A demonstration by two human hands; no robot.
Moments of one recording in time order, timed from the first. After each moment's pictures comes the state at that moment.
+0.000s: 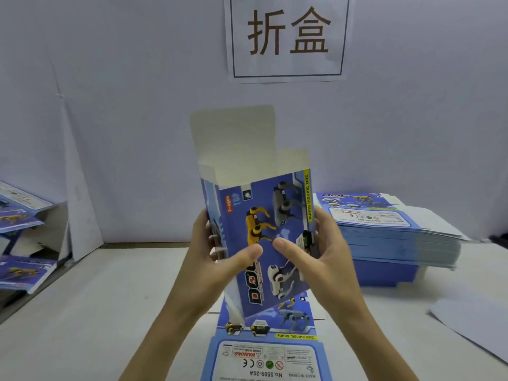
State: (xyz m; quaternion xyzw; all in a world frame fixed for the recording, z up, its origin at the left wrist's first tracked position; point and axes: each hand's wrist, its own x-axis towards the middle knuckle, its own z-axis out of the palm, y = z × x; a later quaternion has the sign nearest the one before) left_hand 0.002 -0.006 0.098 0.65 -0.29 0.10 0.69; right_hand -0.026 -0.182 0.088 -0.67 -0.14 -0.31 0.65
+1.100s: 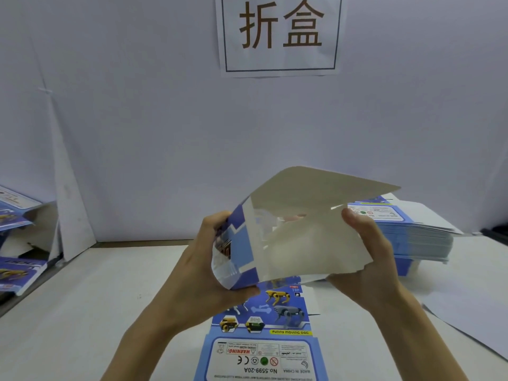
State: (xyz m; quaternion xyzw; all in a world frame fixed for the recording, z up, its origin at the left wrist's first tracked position) left_hand -0.005 0.004 0.098 0.76 -0.41 0.17 0.48; right_hand -0.048 -0.225 0.110 -0.48 -0.18 -0.02 0.85
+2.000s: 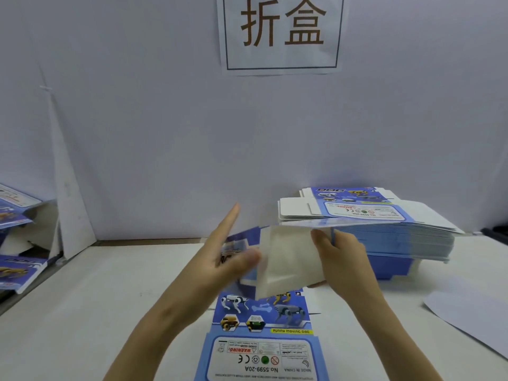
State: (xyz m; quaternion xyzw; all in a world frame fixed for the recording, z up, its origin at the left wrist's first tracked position) left_hand -0.001 -0.004 0.103 0.72 -0.33 -0.03 0.61; right_hand -0.032 -0.209 0.101 -0.81 0.15 -0.24 0.51
